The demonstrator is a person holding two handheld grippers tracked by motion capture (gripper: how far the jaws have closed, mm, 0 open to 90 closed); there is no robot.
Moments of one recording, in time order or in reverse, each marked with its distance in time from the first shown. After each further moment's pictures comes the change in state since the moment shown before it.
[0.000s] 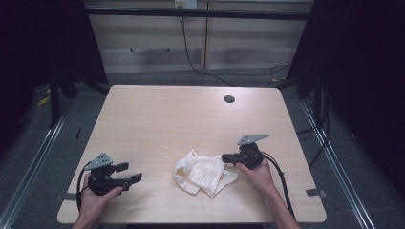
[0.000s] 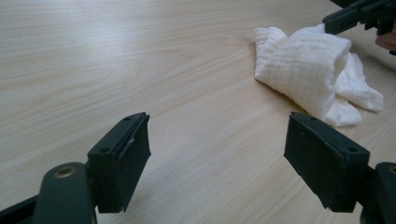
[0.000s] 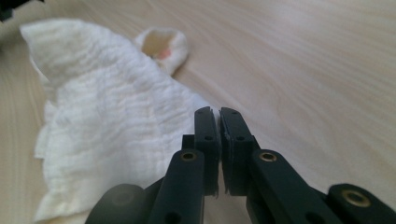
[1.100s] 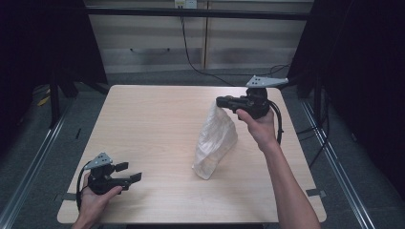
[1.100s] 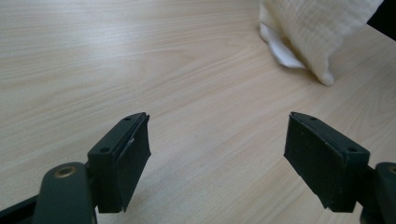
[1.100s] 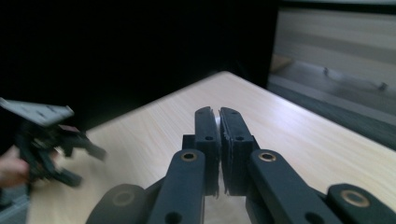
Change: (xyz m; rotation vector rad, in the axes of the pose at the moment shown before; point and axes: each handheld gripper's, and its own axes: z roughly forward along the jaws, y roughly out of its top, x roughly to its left) left arm 0.001 0.000 0.000 -0.003 0.005 -0.005; right arm 0.021 0.164 -0.077 -0.342 0.045 -0.110
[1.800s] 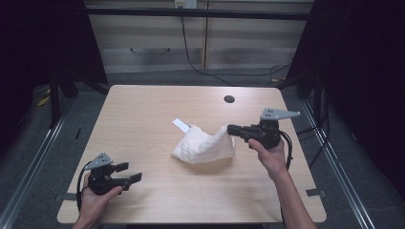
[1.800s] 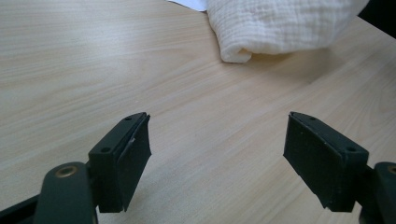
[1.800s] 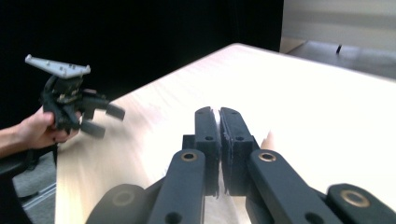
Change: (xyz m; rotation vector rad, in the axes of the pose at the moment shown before) left arm -0.001 0.000 0.001 0.005 -0.001 0.000; right arm 0.011 -0.087 -0.036 0.006 0.025 0.073
